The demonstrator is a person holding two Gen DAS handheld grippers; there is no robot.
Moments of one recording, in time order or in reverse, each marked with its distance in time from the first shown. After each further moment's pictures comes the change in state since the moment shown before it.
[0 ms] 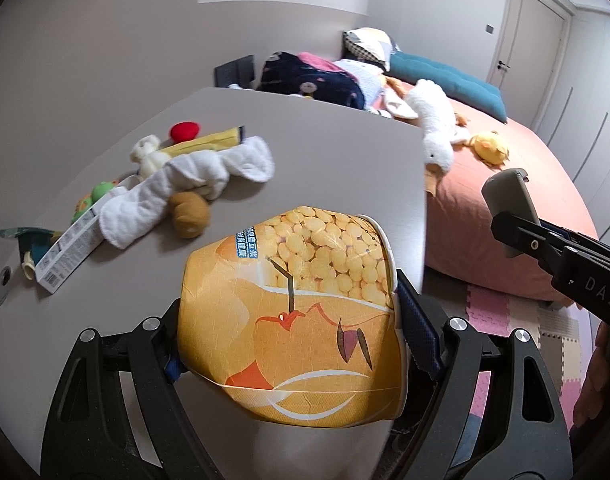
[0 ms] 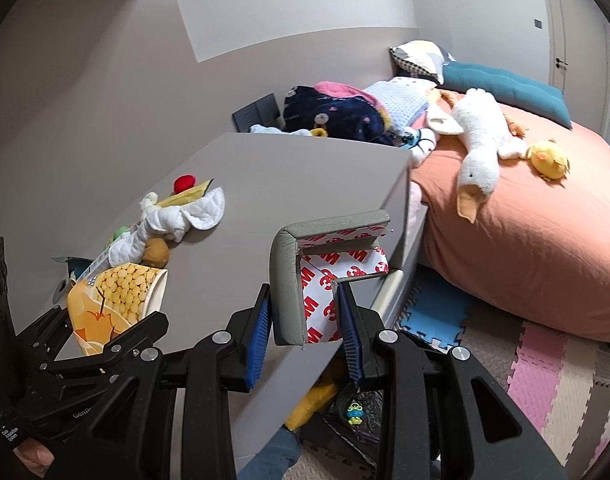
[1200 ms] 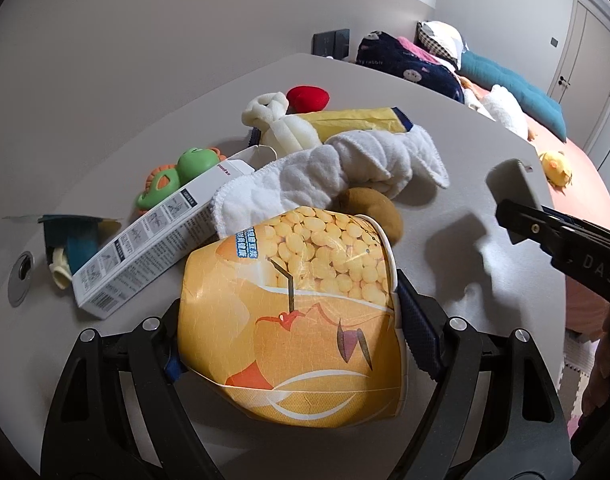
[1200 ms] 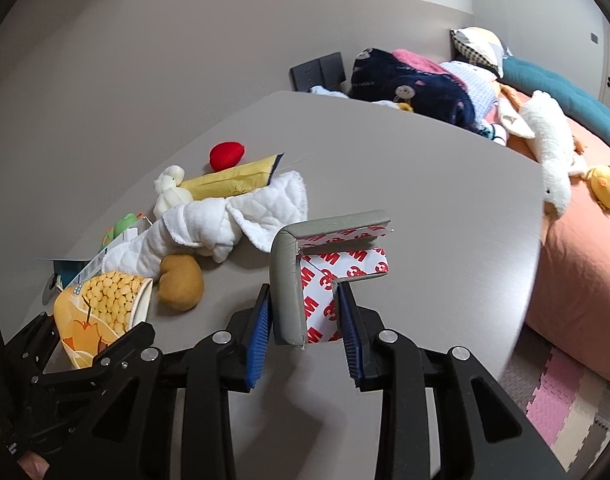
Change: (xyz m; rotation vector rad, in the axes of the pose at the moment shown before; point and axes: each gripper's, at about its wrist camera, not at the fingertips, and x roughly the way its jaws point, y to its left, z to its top) left arm 0.042 0.130 0.002 -0.145 0.070 0.153; right arm 0.127 0.102 0.039 -0.114 0.119 0.079
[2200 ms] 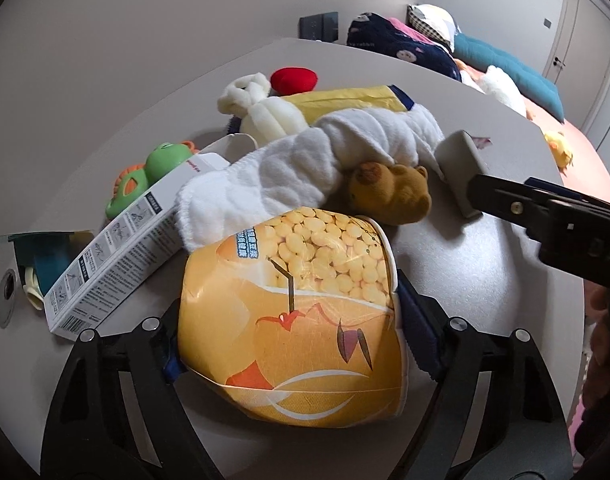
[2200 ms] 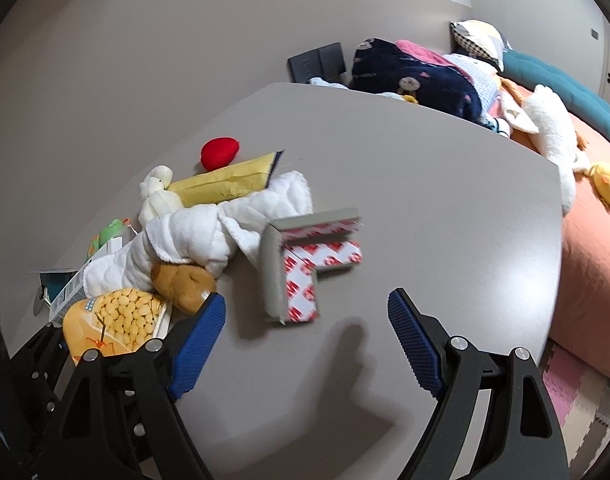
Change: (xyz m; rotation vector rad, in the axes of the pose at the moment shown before) left arm 0.036 0.001 0.005 0.045 0.040 -0.013; right arm 0.037 0.011 0.016 -0.002 0.029 -0.011
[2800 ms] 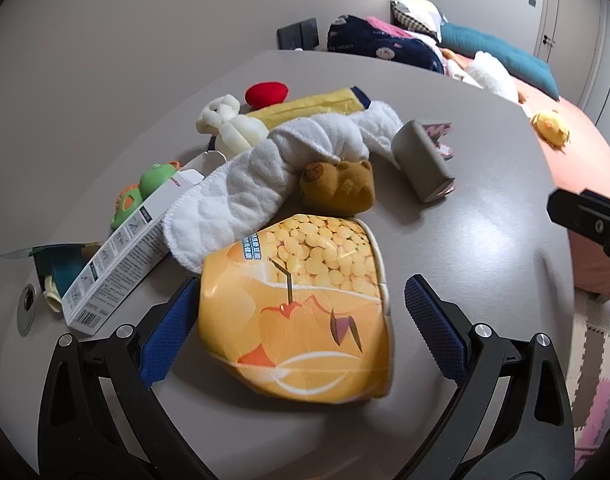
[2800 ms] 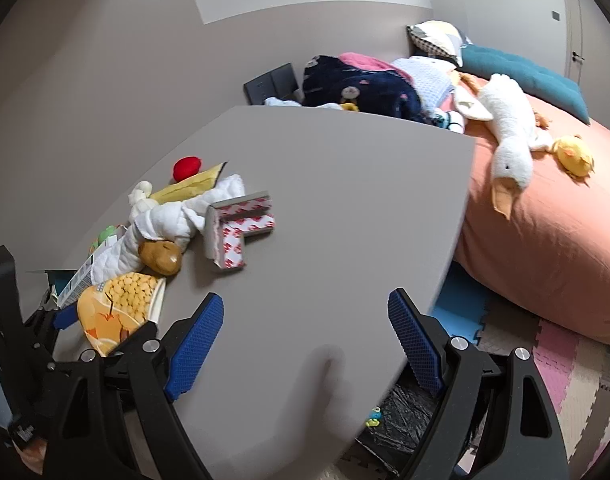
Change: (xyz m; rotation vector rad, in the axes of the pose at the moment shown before) left arm -0.014 -0.035 0.003 0.103 -0.009 0.047; right arm -0.066 -0.049 -0.036 0.098 -0.054 -0.048
